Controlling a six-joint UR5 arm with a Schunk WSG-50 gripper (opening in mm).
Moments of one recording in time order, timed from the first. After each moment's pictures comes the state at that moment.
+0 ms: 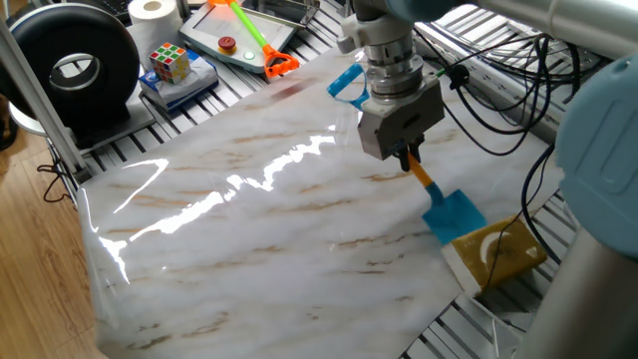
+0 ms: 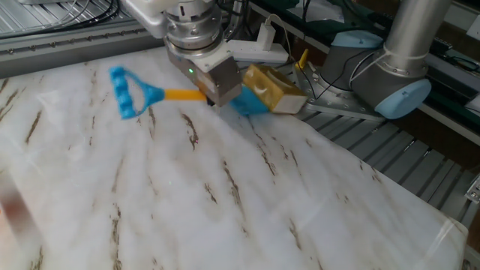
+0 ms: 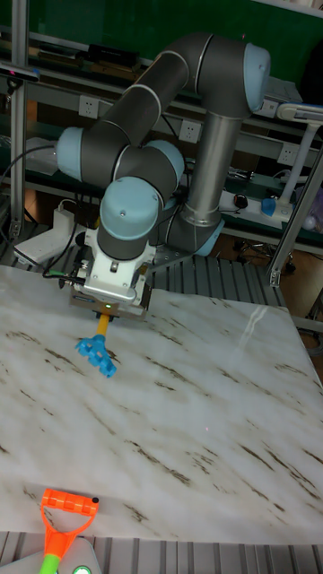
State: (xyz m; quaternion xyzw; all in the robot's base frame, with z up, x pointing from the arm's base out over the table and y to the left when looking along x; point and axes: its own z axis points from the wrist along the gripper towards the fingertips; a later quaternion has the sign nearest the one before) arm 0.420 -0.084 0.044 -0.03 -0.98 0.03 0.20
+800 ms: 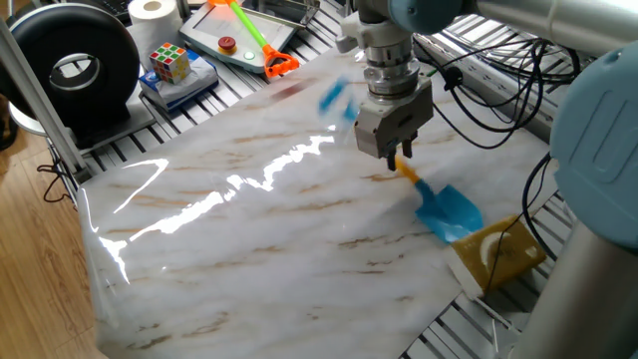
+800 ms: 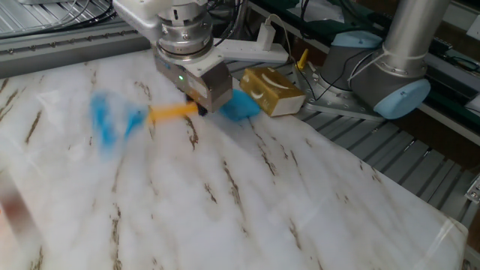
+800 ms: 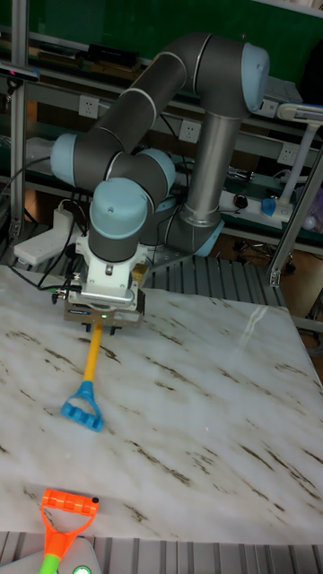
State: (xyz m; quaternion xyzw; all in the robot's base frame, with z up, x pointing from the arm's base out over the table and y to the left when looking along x) arm 0.446 -0.089 0.024 0.04 -0.99 0.00 0.15
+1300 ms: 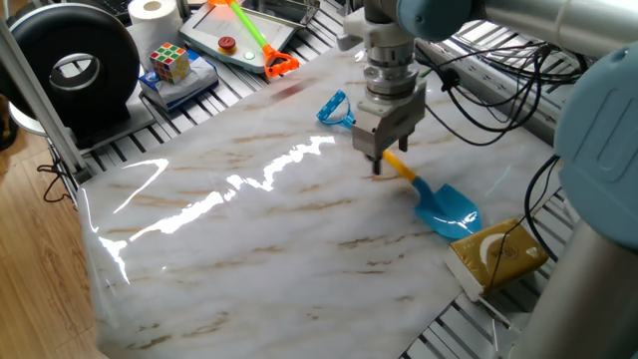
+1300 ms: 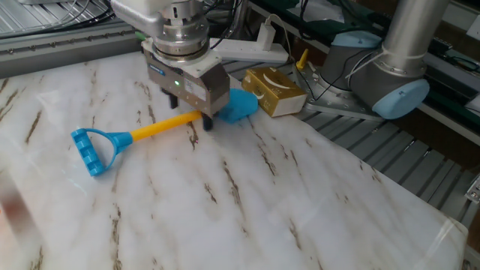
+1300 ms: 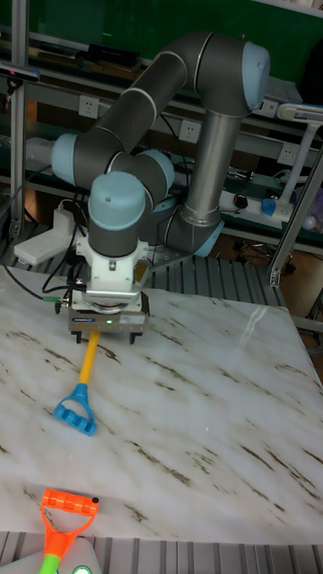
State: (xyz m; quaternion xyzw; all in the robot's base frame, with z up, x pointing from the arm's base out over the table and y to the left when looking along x) arm 0.469 -0.069 0.026 0.07 -0.99 -0.02 0.10
